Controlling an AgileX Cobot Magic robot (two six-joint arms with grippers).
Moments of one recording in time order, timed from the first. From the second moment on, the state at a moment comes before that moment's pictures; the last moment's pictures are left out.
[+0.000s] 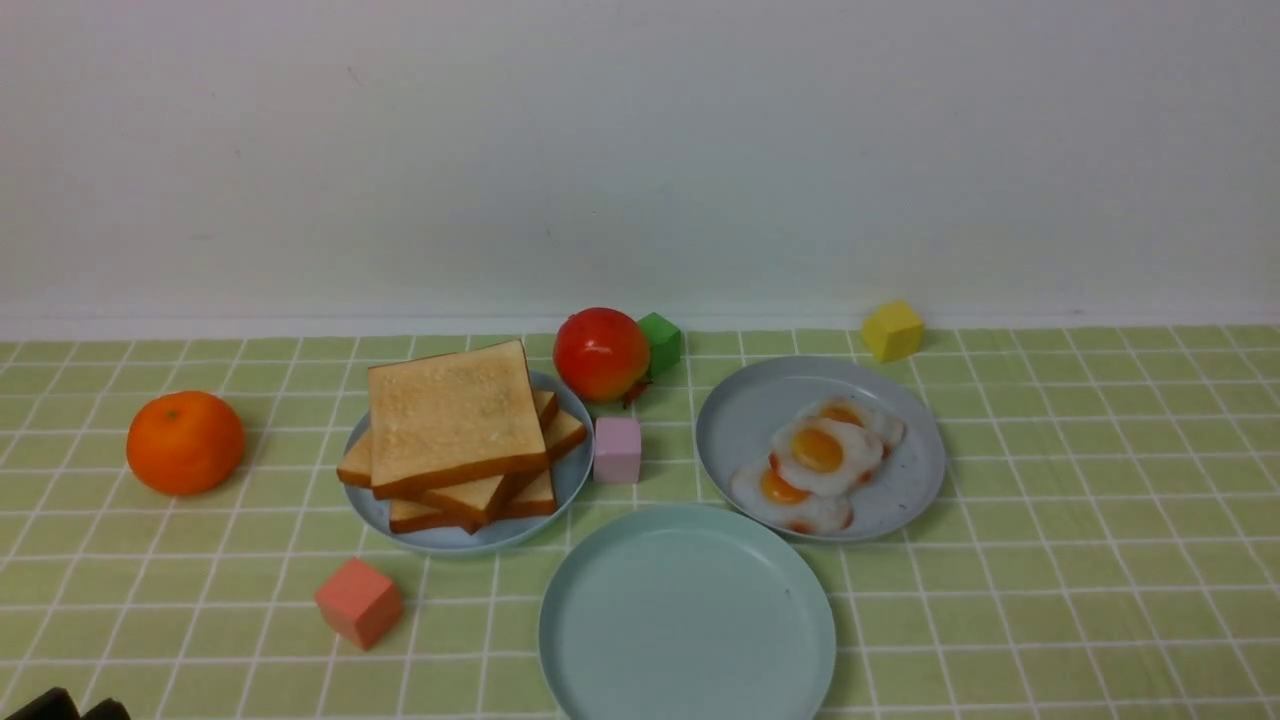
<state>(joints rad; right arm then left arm) 0.06 -0.01 0.03 0.00 0.07 0.02 -0.34 -0.01 0.03 0.18 0.12 -0.32</state>
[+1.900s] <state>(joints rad) 0.12 0.87 -0.81 0.53 0.85 -0.20 0.02 1.79 -1.30 -0.58 0.80 0.07</state>
